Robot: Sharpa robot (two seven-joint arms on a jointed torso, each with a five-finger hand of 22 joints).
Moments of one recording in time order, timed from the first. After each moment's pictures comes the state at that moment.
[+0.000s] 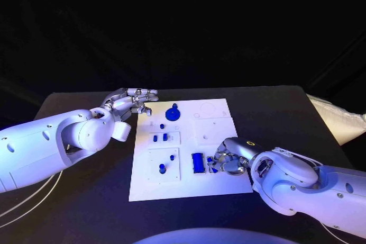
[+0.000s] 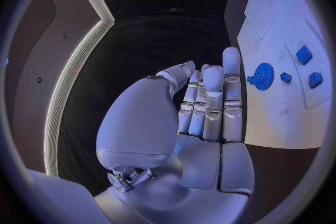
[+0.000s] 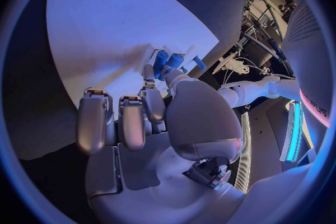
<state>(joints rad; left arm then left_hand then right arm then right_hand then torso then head) 1.19 -0.90 -0.03 1.50 0.01 -0.19 0.26 1.36 -0.11 0.47 0.00 0.14 1.02 0.19 0.11 0.07 1.08 0.11 0.24 0.10 1.27 0.02 1.05 0.66 0.17 1.20 0.12 0.58 0.89 0.99 -0.99 -0.05 1.95 -1.56 -0.33 -0.57 1.18 -0.05 0.27 0.20 0.22 1.15 0.05 0.25 0.27 1.42 -0.03 1.22 1.28 1.46 -0.09 1.46 1.31 0.08 1.44 0.02 1.39 1.19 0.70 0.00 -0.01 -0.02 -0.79</state>
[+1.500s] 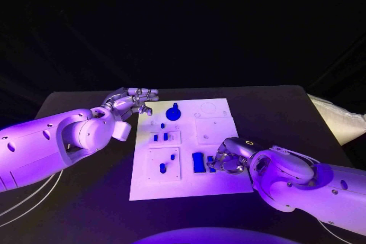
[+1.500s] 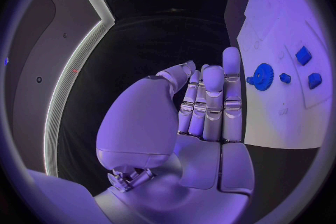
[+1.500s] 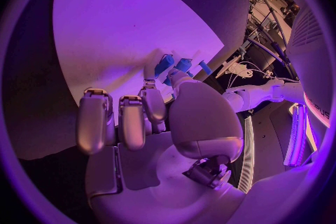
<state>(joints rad) 1.19 -0.90 -0.03 1.50 0.01 -0.18 0.26 1.36 -0.11 0.47 -0.01 0.14 1.02 0.19 0.11 0.07 1.08 0.11 0.24 0.10 1.27 0.02 1.05 0.66 0.17 1.20 0.12 0.58 0.89 0.99 -0.97 -0.05 1.91 -1.56 -0.29 -0.58 1.09 -0.07 0.13 0.29 0.29 1.15 0.05 0.27 0.30 1.42 -0.03 1.22 1.29 1.46 -0.09 1.46 1.31 0.08 1.44 0.02 1.39 1.19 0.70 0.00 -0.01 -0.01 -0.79</state>
